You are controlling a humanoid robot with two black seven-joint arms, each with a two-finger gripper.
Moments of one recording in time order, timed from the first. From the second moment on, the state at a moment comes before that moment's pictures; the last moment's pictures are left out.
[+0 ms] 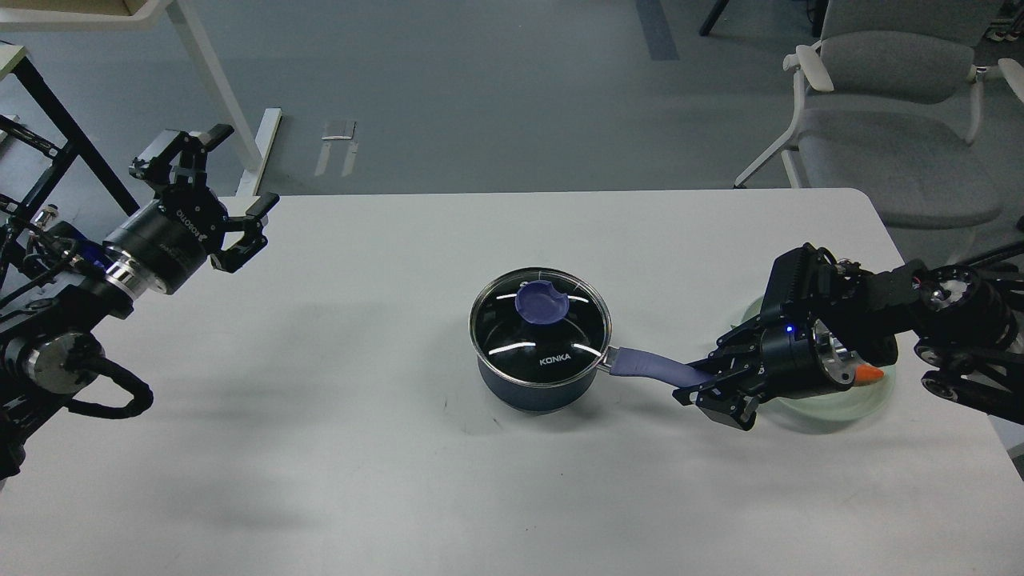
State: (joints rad) left arm -0.65 0.70 -0.50 -0.99 0.22 -0.44 -0.49; right arm 1.16 -0.80 -0.17 1.42 -1.94 0.25 0.49
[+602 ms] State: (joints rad) left arm -0.91 0.59 -0.50 -1.21 1.44 -0.27 -0.49; right arm 1.17 -0.80 -0.18 1.42 -1.94 0.25 0.49
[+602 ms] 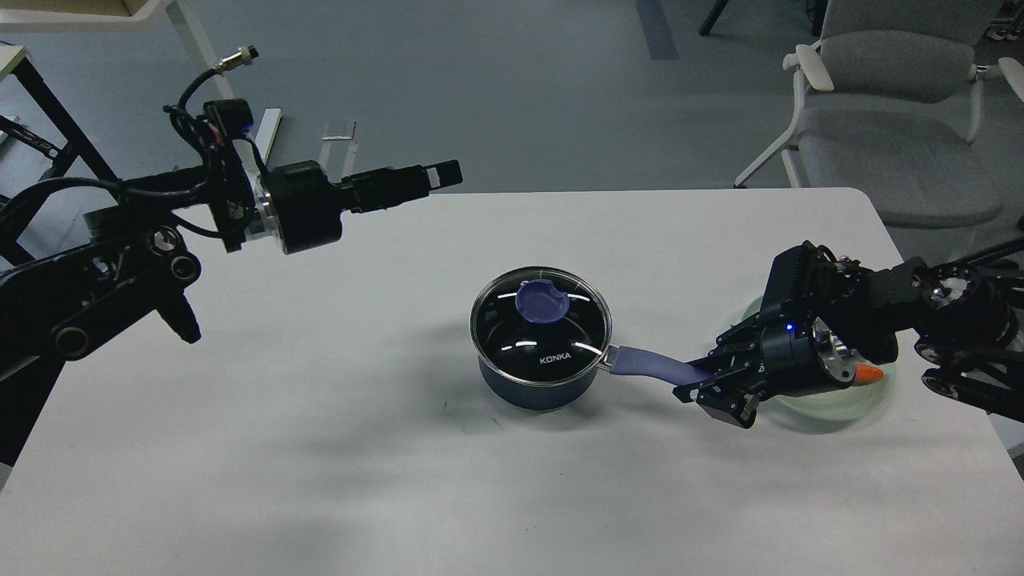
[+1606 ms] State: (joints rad) left arm -1.07 0.29 -0.11 -1.02 2.07 0.02 -0.49; right arm 1.16 -0.79 -0.18 1.41 -1.94 0.25 0.49
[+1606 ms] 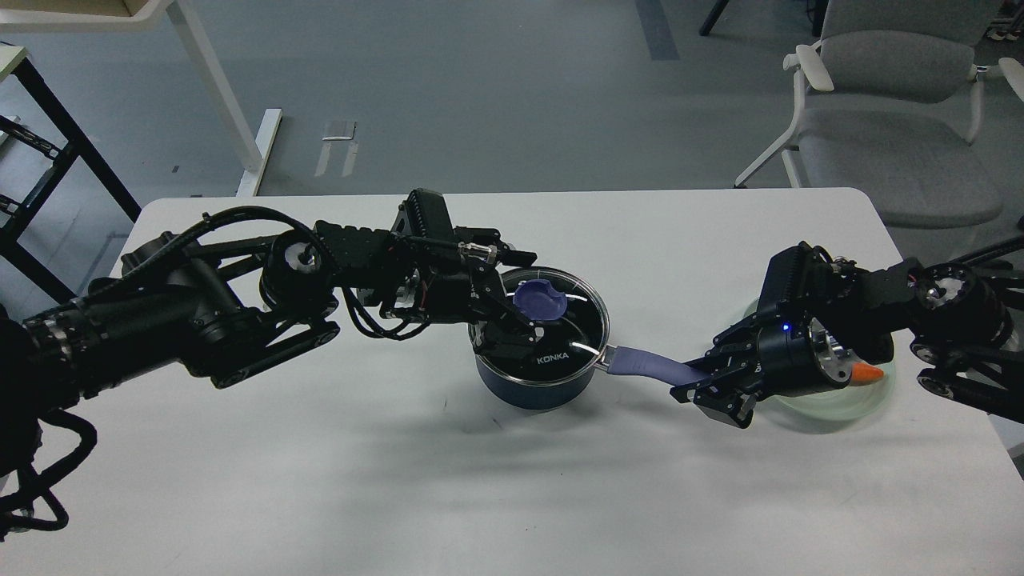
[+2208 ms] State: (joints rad) left arm -1.02 0.28 -0.11 -0.99 2.05 0.06 -0.49; right arm 1.16 -0.78 -0.17 1.41 -1.94 0.25 0.49
